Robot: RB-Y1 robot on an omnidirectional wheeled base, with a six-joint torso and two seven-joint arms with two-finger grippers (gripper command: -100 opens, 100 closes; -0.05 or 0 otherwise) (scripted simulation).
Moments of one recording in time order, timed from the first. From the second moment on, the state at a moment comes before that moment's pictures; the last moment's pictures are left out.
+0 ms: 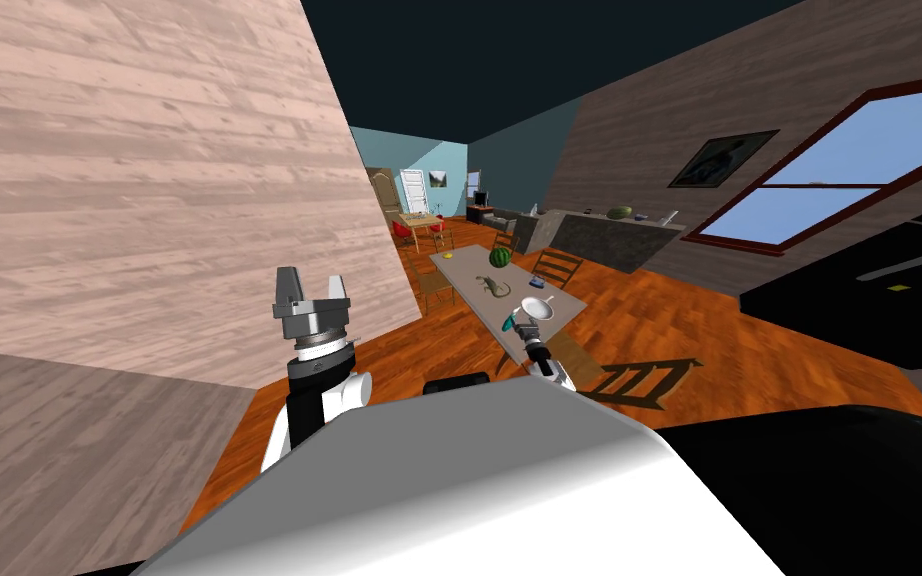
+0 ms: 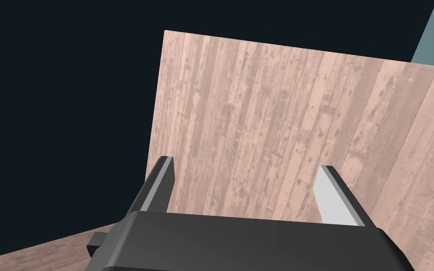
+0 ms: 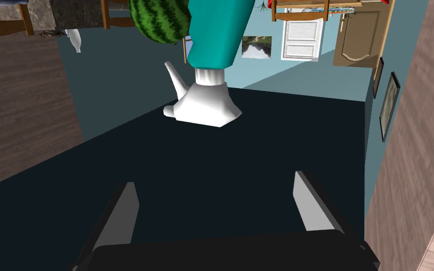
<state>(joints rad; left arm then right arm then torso) 0.49 0.01 0.02 -2.38 -0.12 -0.46 0.15 0.13 -0.13 -0.41 -1.04 0.52 -0.64 1.01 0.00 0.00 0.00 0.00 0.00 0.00</state>
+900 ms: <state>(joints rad) 0.49 0.01 0.02 -2.38 -0.12 -0.46 0.15 0.03 -0.07 -0.51 -0.81 0.61 -0.63 1.23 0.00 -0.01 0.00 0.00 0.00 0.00</state>
